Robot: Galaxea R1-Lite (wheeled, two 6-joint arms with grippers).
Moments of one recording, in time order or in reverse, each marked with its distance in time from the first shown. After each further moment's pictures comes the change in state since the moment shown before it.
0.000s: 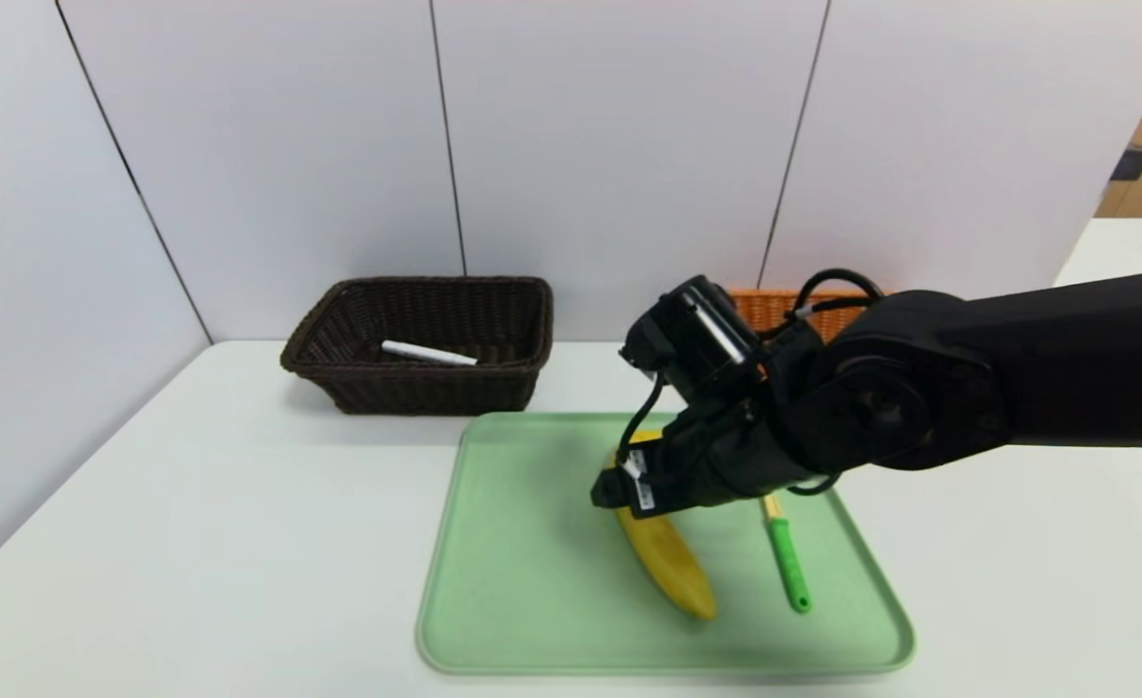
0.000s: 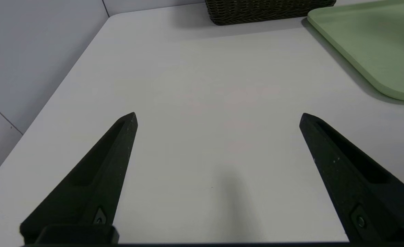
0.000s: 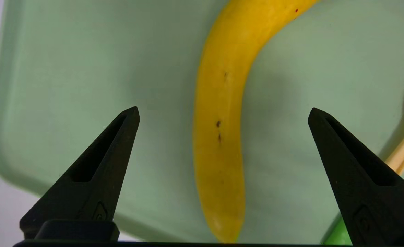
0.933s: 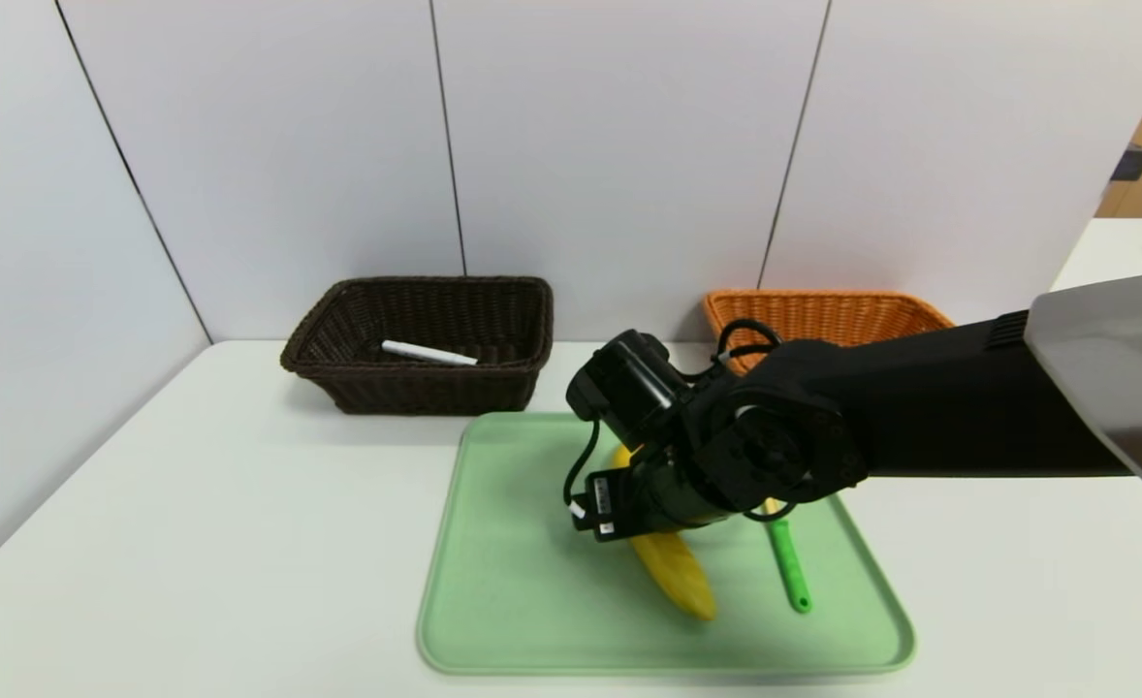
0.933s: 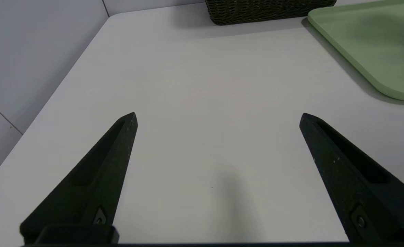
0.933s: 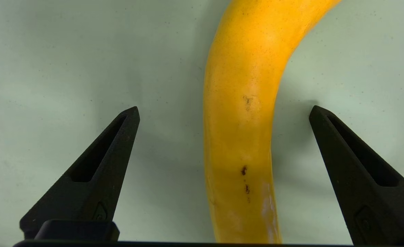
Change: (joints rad) left arm 0.000 0.000 0.000 0.000 0.000 0.001; right arm 0.049 0.136 -0.053 0.000 -0.102 0.111
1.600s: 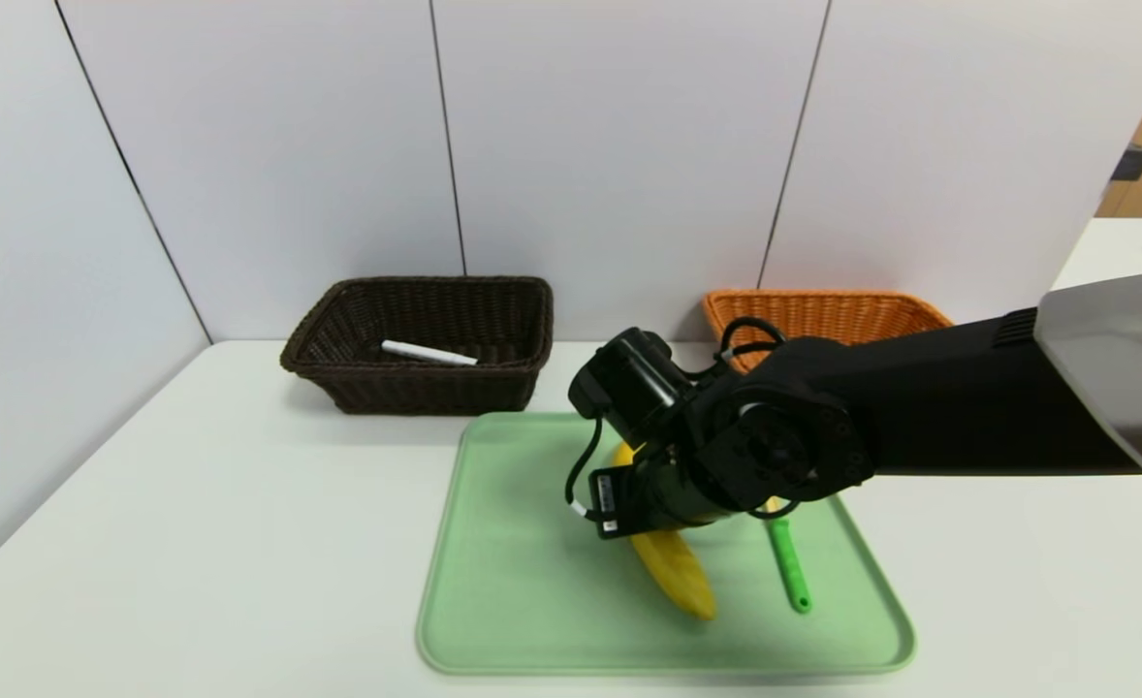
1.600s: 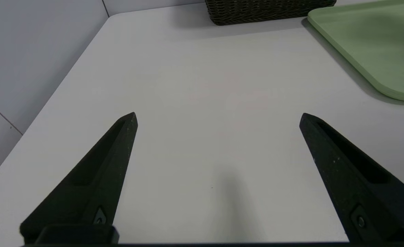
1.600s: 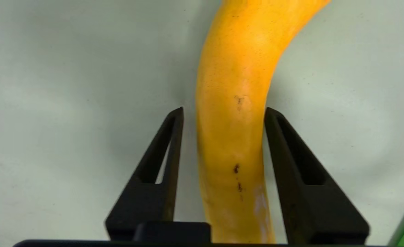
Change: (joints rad) left arm 0.000 0.000 0.000 0.000 0.000 0.000; right arm 0.000 -0.009 0.002 0.003 -0.021 -0.002
